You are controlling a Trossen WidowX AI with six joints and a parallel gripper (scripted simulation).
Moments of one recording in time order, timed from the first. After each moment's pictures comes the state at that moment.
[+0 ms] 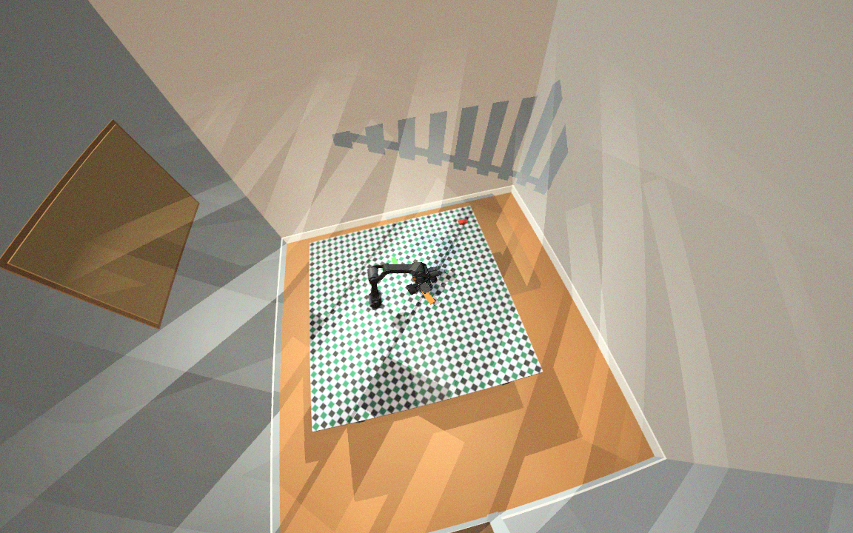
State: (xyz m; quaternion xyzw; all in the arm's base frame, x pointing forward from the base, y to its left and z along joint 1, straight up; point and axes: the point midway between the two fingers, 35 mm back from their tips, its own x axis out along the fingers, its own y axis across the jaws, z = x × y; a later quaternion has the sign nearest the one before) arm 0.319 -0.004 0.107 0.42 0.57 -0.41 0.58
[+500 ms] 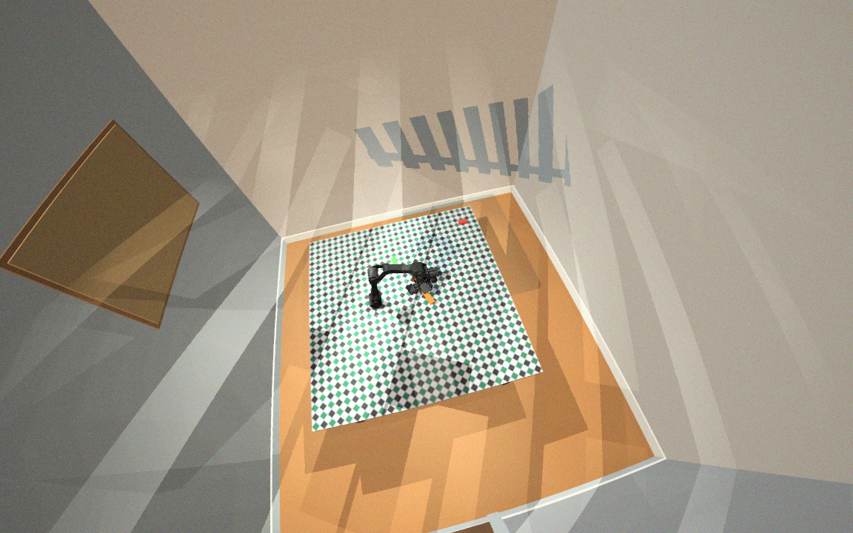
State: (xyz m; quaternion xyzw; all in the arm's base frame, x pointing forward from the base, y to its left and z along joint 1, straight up) arm 0.319 -0.004 0.106 0.42 0.57 -0.41 0.58
